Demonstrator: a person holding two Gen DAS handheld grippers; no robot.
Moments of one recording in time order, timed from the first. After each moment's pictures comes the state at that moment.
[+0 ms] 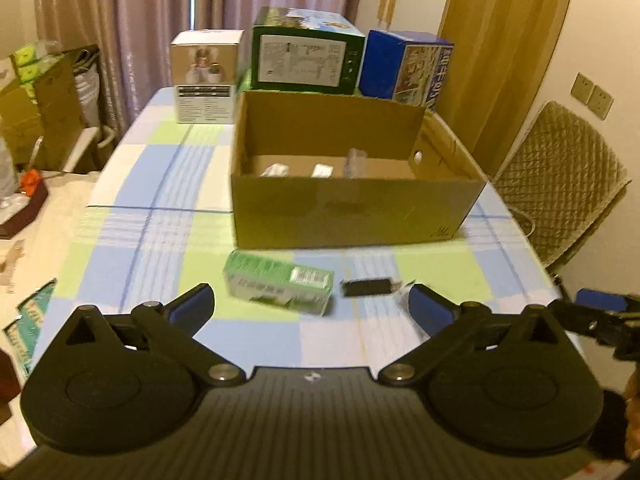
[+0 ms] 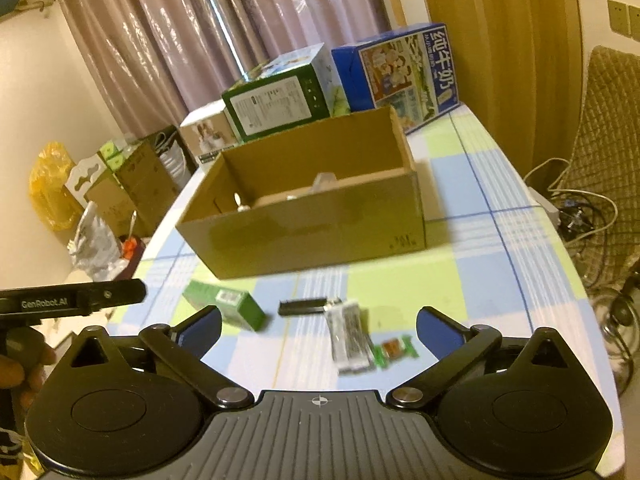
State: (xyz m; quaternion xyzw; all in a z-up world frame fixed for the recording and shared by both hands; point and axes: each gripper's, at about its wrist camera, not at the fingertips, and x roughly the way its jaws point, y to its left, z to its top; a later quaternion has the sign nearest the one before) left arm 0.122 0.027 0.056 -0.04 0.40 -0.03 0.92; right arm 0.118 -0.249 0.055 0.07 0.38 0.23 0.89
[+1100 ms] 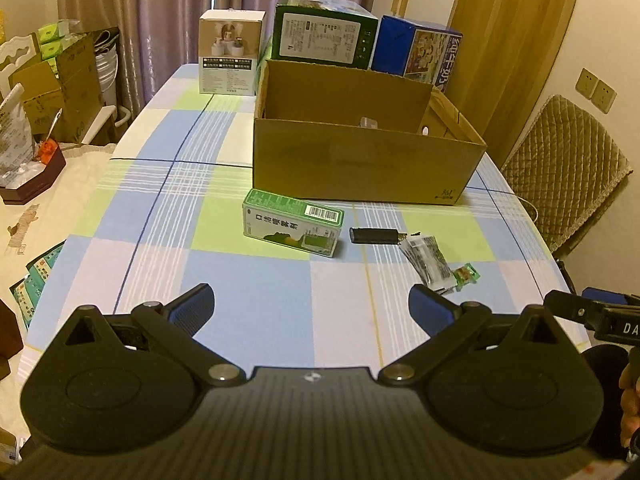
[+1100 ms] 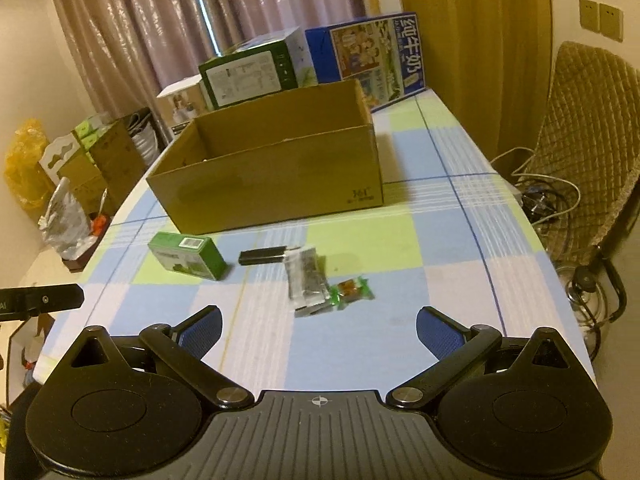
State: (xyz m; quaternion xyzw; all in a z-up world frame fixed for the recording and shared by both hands) left arm 0.063 0.029 0.035 -0.07 0.40 -0.01 0.91; right arm 0.079 -0.270 0.023 0.04 0.39 0.18 0.90
